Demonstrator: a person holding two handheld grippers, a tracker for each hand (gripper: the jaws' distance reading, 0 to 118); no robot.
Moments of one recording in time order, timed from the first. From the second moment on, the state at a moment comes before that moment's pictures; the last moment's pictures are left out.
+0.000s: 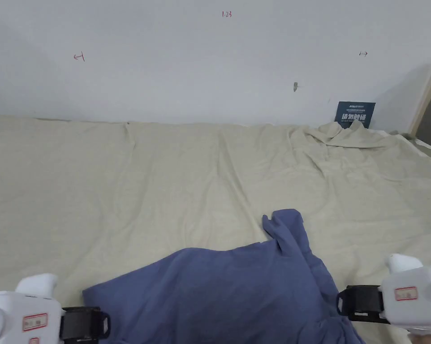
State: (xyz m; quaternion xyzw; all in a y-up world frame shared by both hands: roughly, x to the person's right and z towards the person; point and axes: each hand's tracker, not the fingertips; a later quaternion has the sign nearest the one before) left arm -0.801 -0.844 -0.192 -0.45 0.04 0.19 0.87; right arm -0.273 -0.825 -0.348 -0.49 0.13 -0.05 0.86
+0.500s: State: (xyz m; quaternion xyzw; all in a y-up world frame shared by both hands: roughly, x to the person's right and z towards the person) left arm -0.760 -0.753 -0.064 -0.16 0.07 0.19 0.97; right arm -0.276 -0.765 -0.192 -0.22 0.20 -0.06 0.95
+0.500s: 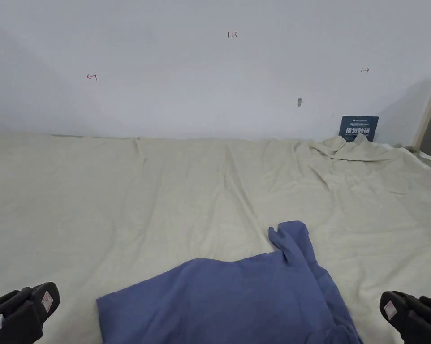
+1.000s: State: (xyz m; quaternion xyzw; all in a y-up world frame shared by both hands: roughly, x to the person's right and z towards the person) left arm -0.789 -0.737 -0.116 -0.23 0.09 0.14 0.96; right arm -0.277 -0.751 -0.173 -0.19 0.23 -0.09 0.95
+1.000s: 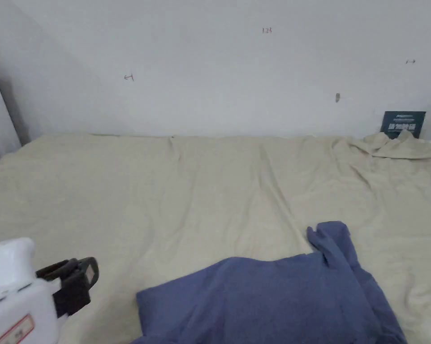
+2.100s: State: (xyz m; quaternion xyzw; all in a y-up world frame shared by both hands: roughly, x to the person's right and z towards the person) left arm -0.809 -0.897 -0.366 -0.61 0.15 0.15 0.77; right arm -0.286 -0.795 -0.236 -0.27 0.26 -0.14 0.92
